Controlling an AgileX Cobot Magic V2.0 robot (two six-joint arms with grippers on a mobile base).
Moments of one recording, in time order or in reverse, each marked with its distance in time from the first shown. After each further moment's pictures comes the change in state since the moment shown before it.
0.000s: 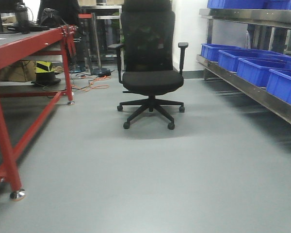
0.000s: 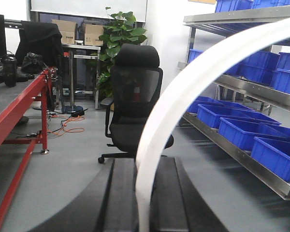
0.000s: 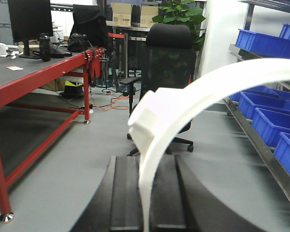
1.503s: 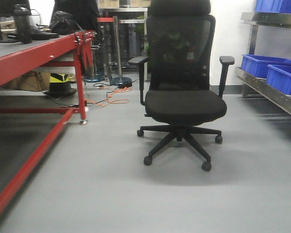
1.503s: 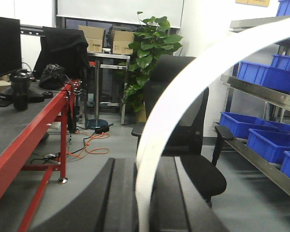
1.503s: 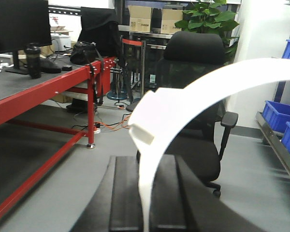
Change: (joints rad) left arm 0.000 0.000 0.000 0.000 -0.002 0.000; right arm 0.000 0.000 0.000 0.000 0.000 0.000
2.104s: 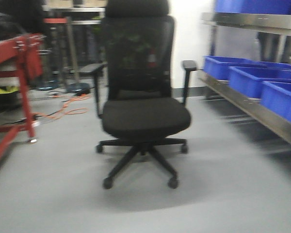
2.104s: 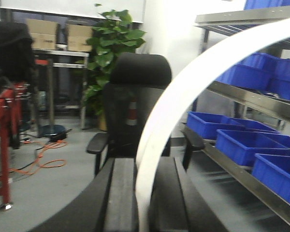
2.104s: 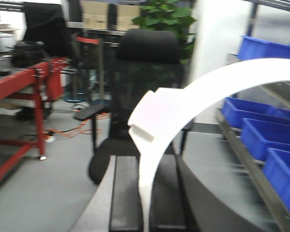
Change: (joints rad) left arm 0.000 0.000 0.000 0.000 -0.002 0.000; right arm 0.000 0.000 0.000 0.000 0.000 0.000
